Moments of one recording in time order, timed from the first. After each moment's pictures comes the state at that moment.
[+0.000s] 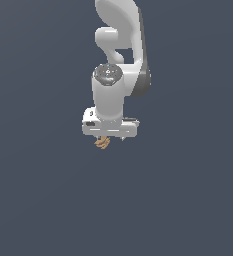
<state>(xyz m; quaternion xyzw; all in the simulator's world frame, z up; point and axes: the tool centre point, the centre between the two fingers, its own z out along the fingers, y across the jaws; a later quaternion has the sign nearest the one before) 0.002 -0.024 0.160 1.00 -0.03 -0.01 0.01</state>
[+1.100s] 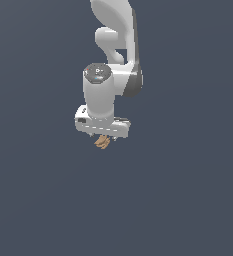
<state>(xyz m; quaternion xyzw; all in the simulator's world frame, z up) -0.008 -0.054 0.156 1.00 -0.08 0.00 0.02</state>
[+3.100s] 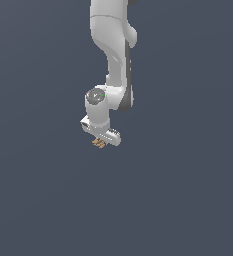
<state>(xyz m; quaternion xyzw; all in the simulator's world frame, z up) -0.066 -0.071 0.039 0.97 -0.25 0.00 0.00</state>
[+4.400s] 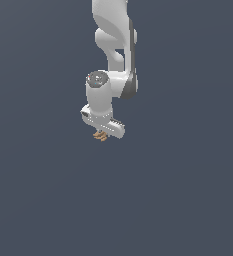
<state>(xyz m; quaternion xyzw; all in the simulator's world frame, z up) -0.066 -0.057 0.103 0.97 -0.25 0.00 0.00</state>
